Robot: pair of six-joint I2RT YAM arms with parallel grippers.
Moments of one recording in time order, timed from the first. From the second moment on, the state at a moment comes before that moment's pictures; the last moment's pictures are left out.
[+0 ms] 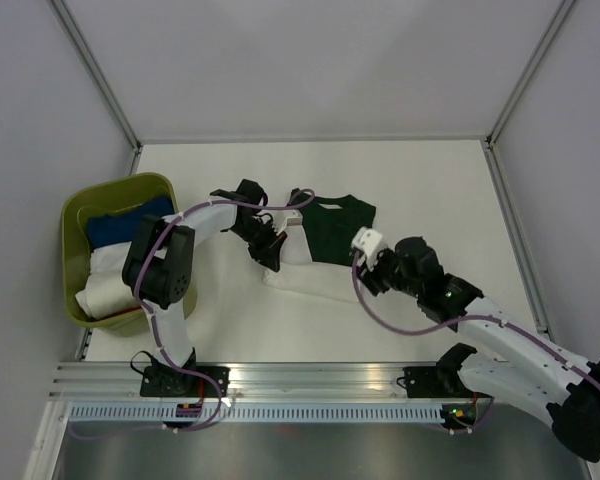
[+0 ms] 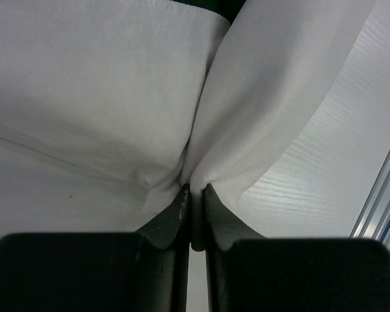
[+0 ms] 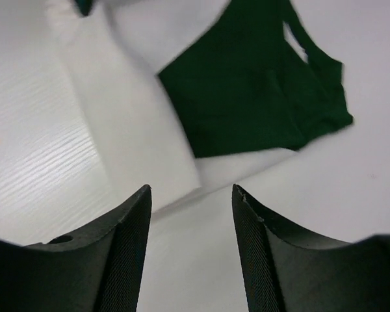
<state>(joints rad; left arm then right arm) -0.37 1.91 1.27 -0.78 0.68 0.66 0.53 0.95 0.62 -0.20 -0.18 -0.24</state>
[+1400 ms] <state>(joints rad) -0.44 1.32 0.83 -0.56 0.70 1.14 0.58 1.36 0.71 -0.36 -0.61 -0.36</state>
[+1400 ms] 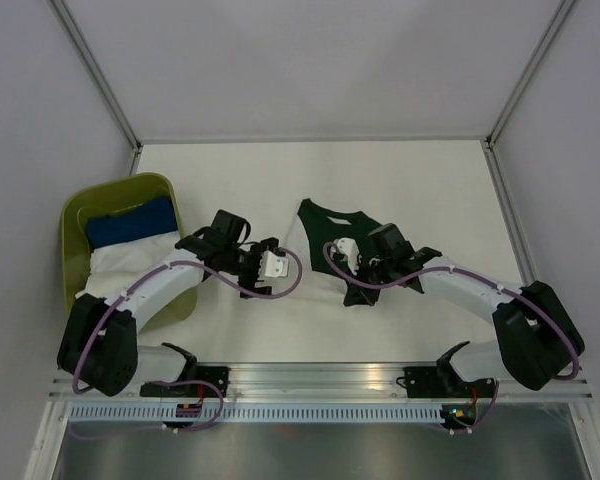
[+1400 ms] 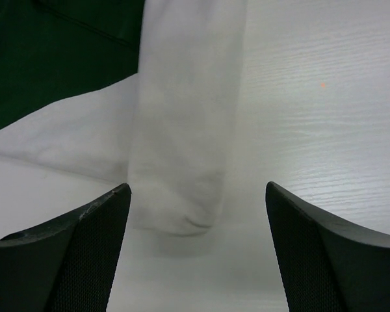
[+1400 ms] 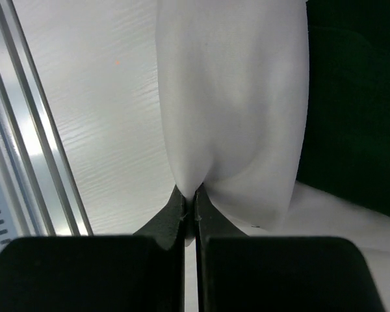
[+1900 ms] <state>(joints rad) -0.55 1.41 0.62 -0.14 0.49 1.21 0.46 1.39 0.71 -0.36 -0.78 -0.31</state>
